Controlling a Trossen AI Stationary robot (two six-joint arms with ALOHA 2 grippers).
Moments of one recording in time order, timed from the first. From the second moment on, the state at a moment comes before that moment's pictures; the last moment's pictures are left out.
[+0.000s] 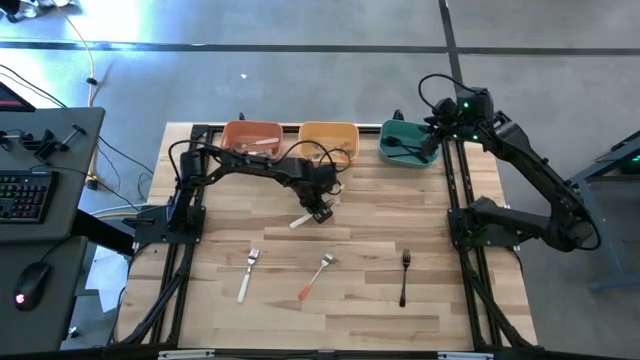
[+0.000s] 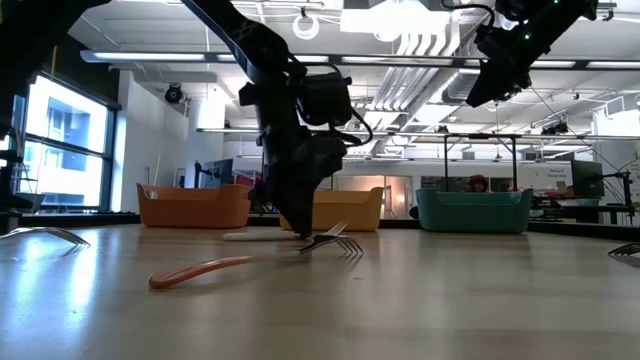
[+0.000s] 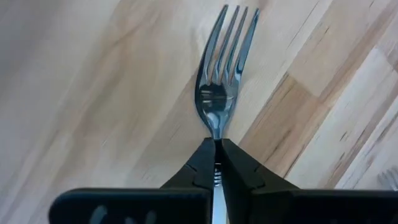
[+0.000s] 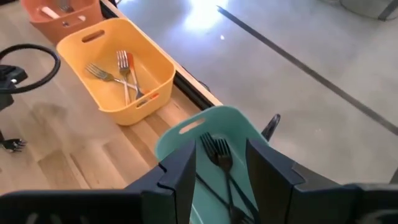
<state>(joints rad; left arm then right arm) 0.22 2.07 1.36 -0.65 0.18 -0.40 -1.00 0.94 0.97 -0.68 -0.17 -0.22</state>
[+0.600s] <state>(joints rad) 0.31 1.73 1.36 -0.93 0.10 -0.33 -1.00 0.94 0.97 -0.68 -0.18 -0.18</state>
